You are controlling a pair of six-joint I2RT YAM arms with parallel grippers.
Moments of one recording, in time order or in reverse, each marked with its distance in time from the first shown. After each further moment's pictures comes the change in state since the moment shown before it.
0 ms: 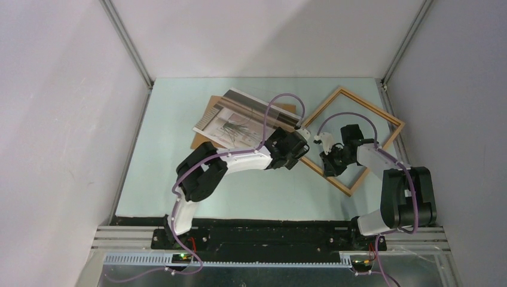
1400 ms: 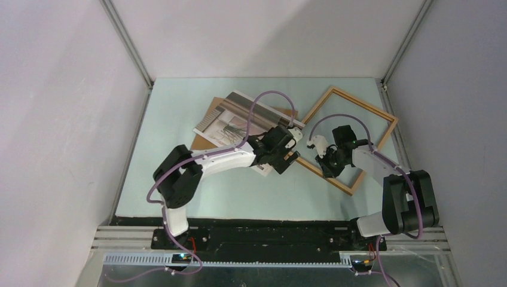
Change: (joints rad) left arm 0.044 -0.233 -0.114 -0.138 0.289 0.081; right arm 0.107 -0.040 0.000 -0.026 0.129 -0.036
